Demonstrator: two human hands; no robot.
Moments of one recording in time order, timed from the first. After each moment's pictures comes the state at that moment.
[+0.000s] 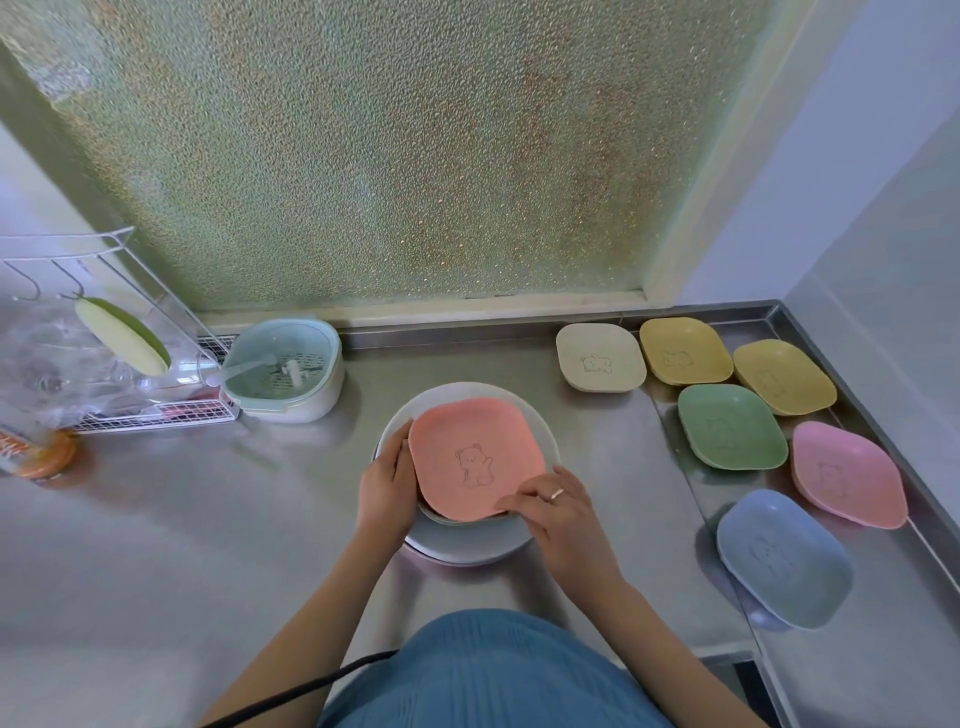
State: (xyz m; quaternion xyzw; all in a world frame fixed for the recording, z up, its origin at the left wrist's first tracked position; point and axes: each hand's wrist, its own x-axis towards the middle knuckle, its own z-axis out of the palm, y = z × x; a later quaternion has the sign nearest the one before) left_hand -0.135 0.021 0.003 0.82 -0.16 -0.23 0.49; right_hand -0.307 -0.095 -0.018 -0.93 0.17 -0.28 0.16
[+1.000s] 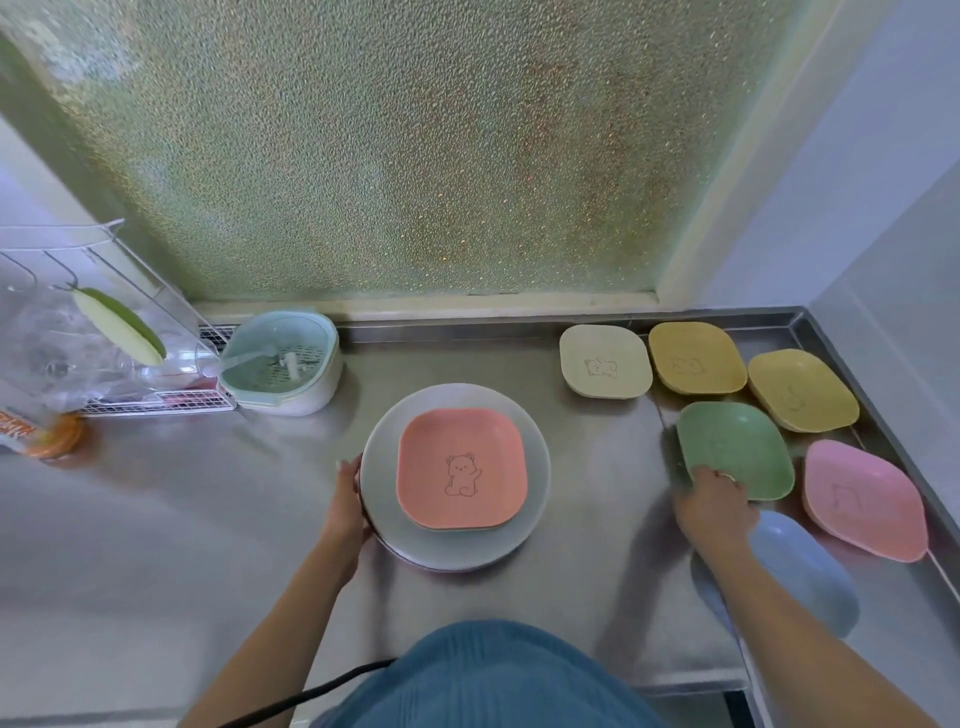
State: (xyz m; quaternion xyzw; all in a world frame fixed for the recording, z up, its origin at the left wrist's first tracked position) left_hand -0.135 0.035 0.001 0.71 0.09 -0.37 0.59; right_hand -0.382 -0.250 -0.043 -0.79 0.61 0.08 0.07
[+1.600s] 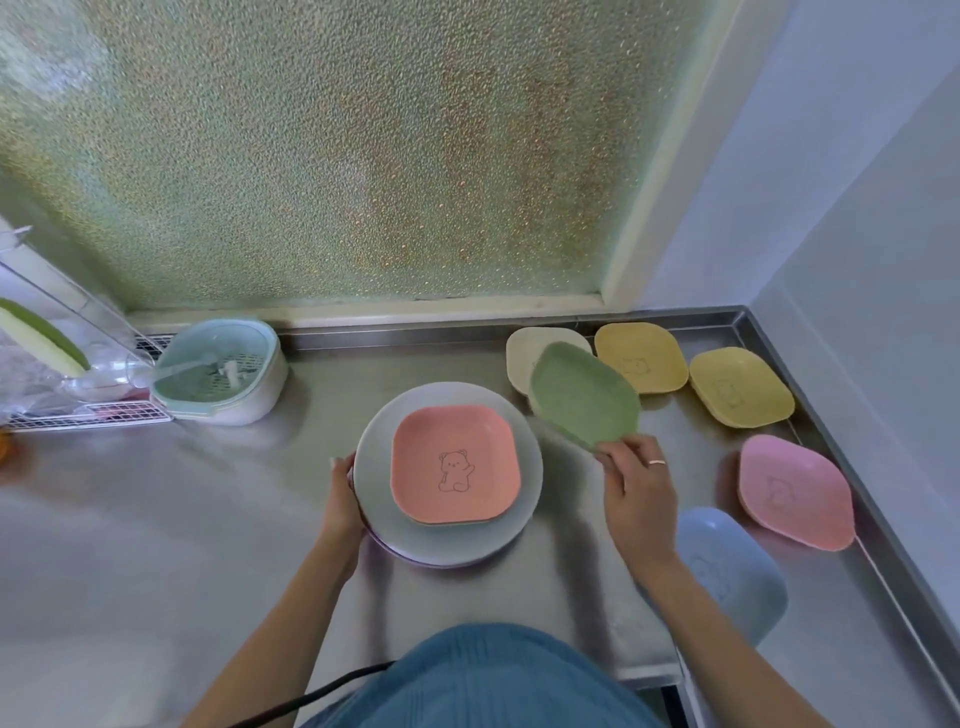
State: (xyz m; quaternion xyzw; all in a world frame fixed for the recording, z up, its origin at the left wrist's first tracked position) left_hand -0.180 -0.025 0.001 0.71 0.08 -0.36 0.61; right_hand -0.385 -0.226 -0.011 -0.84 0.37 -0.34 0.20
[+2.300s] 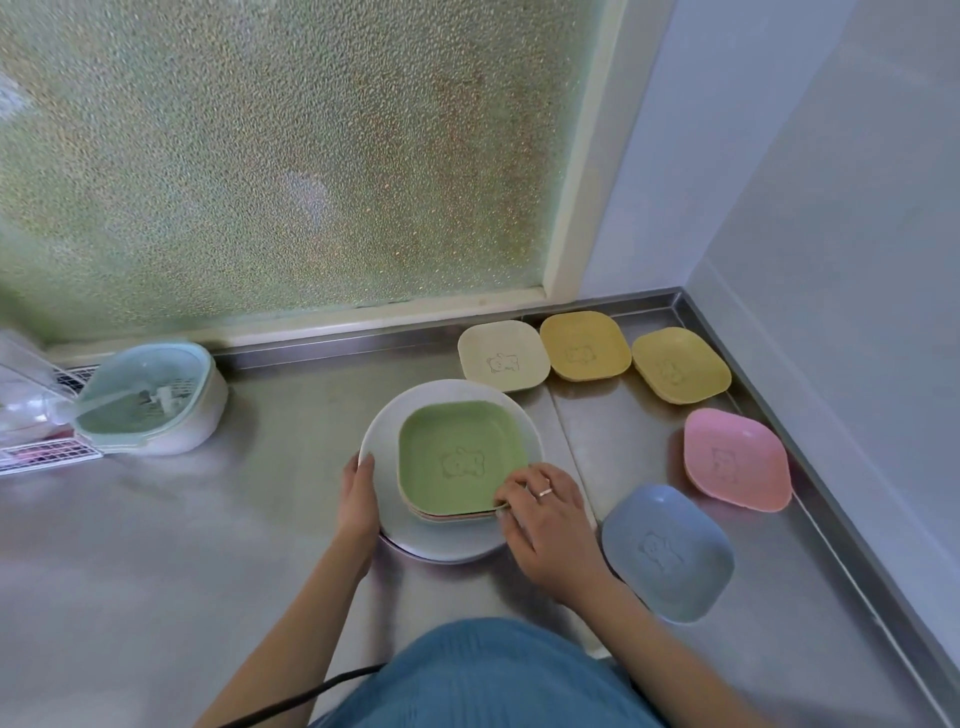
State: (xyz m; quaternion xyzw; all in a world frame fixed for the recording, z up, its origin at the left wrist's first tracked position) left_hand -0.208 -0.073 -0.035 0.76 0.02 -0.35 0.55; right_hand -0.401 -0.185 -0.017 -0.94 0.25 -0.17 0.17
